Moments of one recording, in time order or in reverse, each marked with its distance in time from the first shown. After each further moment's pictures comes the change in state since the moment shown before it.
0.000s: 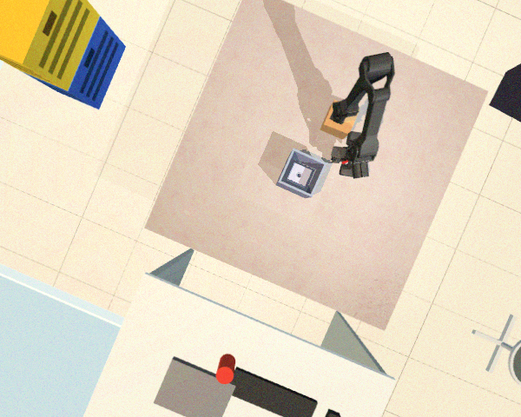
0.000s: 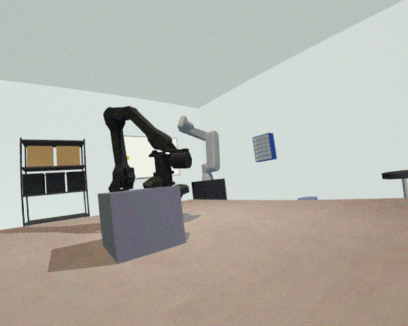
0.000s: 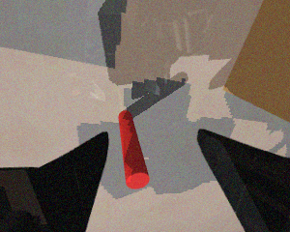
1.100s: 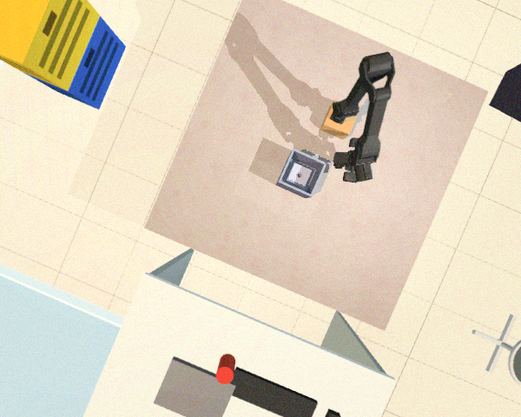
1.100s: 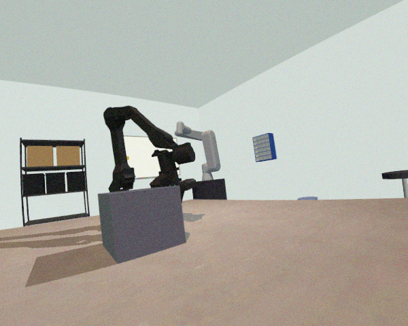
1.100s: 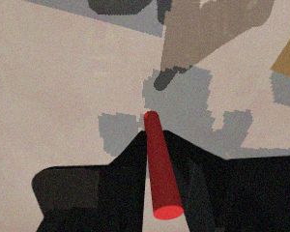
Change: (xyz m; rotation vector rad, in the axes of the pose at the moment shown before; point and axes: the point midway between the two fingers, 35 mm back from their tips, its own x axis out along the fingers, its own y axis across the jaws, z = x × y) arm -0.008 0.029 -0.020 -0.027 0.080 0.125
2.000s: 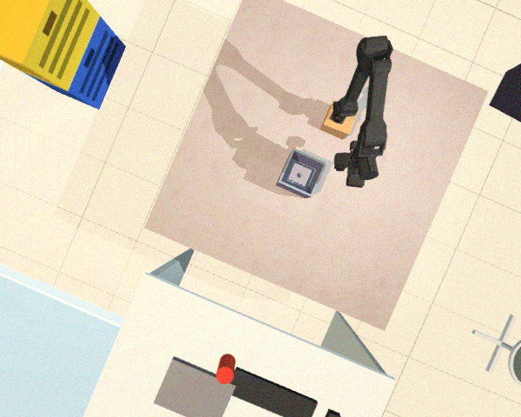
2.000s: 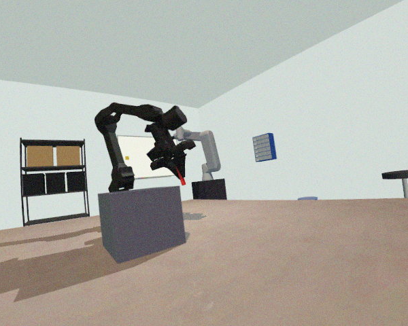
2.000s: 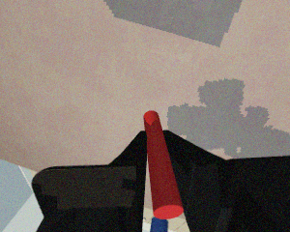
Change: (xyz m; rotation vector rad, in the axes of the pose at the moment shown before) arm -0.109 0.051 0.004 -0.035 0.034 0.276
